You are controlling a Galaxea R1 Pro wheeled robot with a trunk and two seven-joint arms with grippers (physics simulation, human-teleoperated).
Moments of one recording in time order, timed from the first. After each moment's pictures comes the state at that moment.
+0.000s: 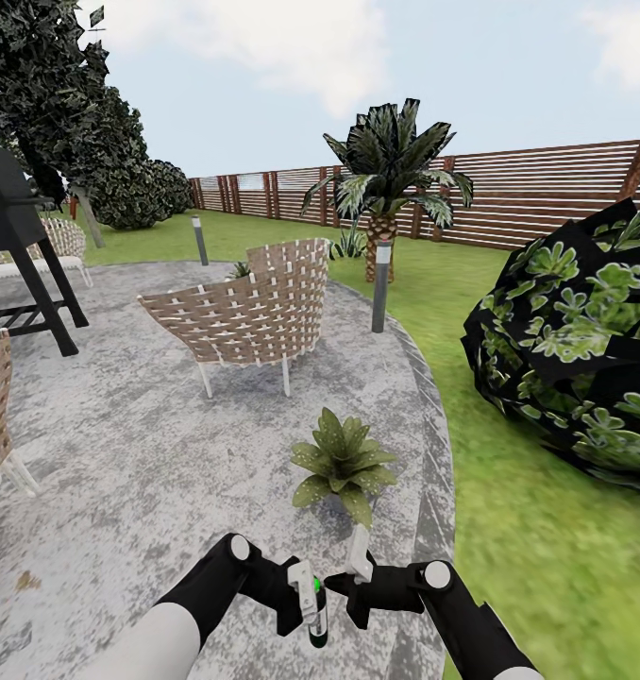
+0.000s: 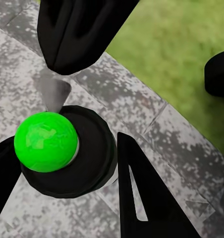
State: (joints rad) left arm -0.63 -0.16 -0.01 -0.49 -0.90 -0.10 -1.07; right arm -0.44 0.07 0.07 -0.78 0.52 -0.15 0.98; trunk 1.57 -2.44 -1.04
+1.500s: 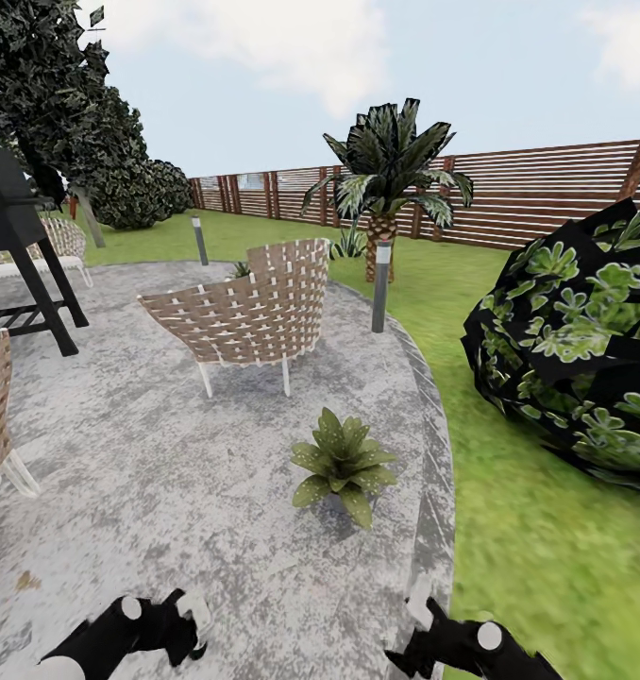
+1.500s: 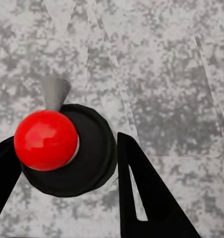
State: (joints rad) left arm -0.54 0.15 0.05 -0.32 -0.75 -0.10 -0.64; right arm -0.44 -0.08 0.06 -0.42 0.54 -0.21 0.61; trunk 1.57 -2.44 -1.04
